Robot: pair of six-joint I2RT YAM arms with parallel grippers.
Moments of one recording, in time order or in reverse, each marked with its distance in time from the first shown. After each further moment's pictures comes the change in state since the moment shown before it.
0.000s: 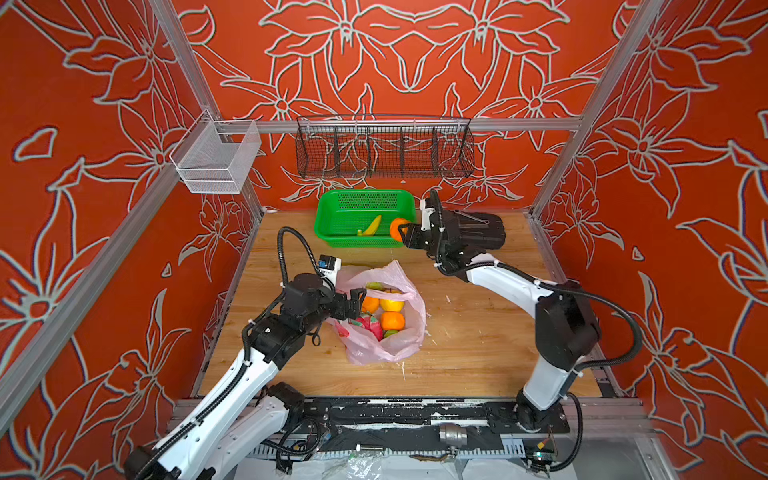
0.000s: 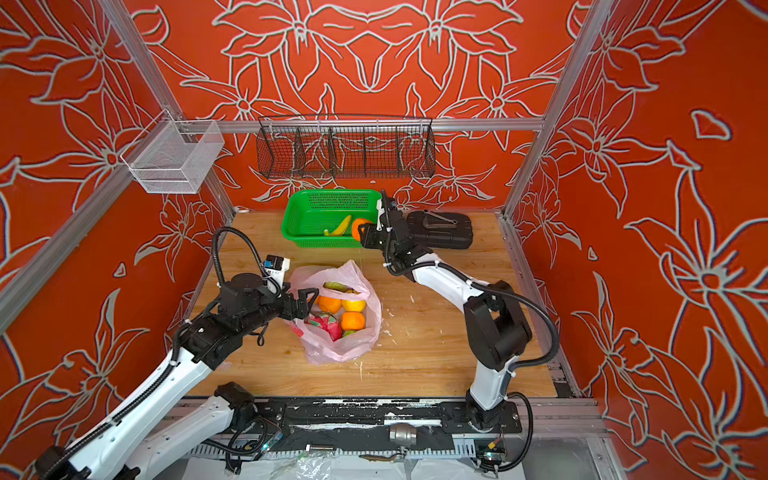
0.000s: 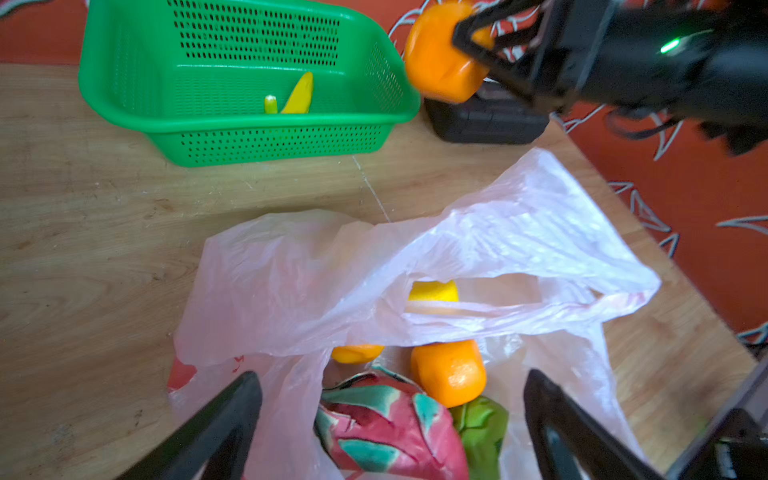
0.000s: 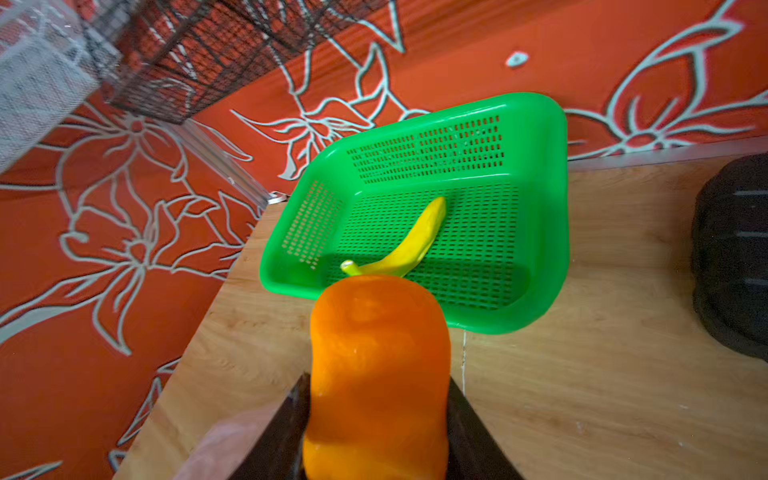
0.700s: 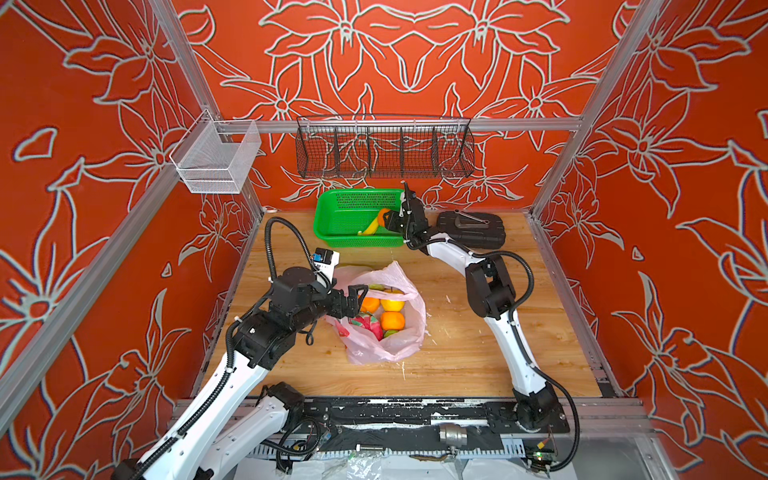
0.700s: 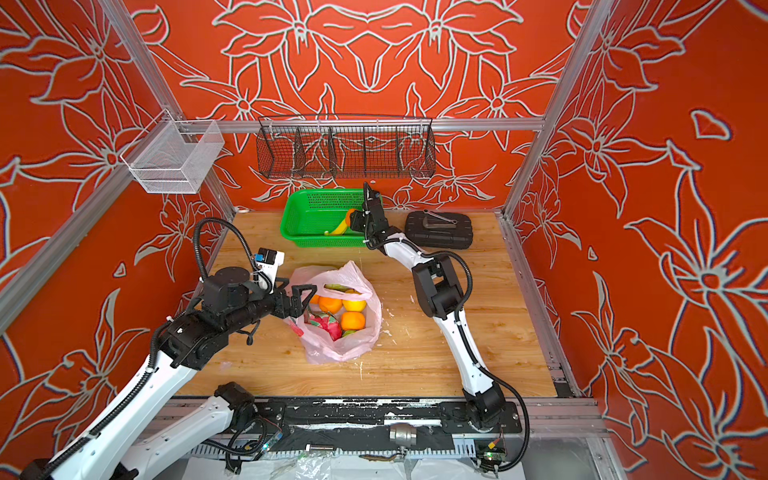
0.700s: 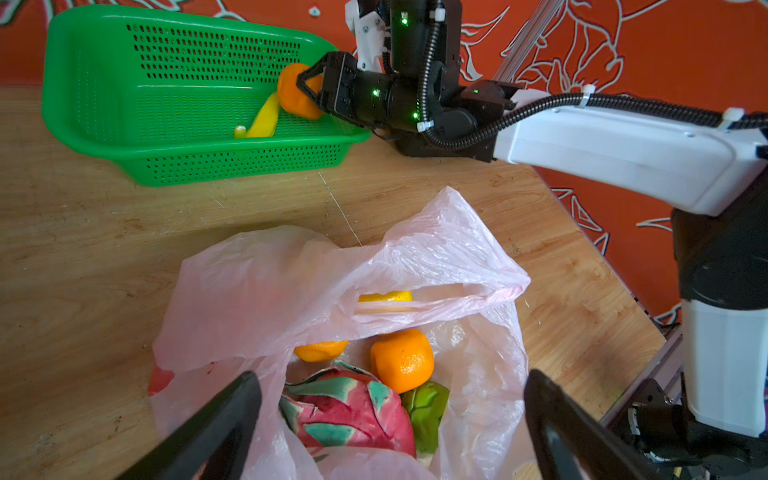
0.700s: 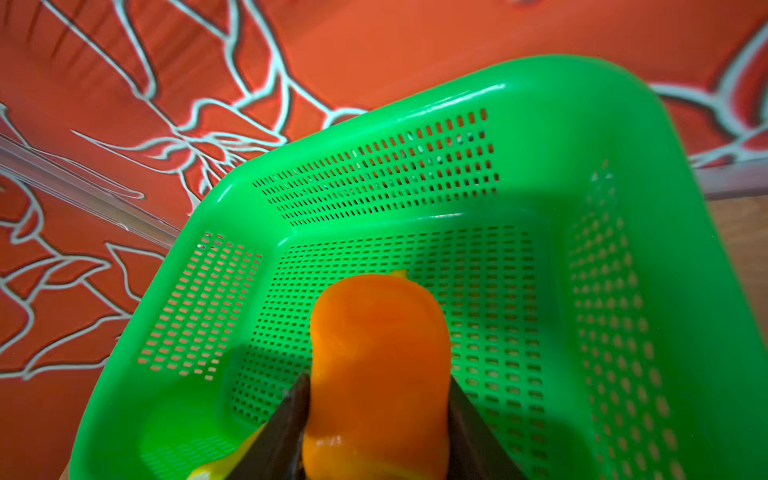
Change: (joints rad) left arm -0.013 -0.006 0.132 -0.129 0.067 -0.018; right arm -0.047 0.717 0.810 -0.140 -0.003 0.014
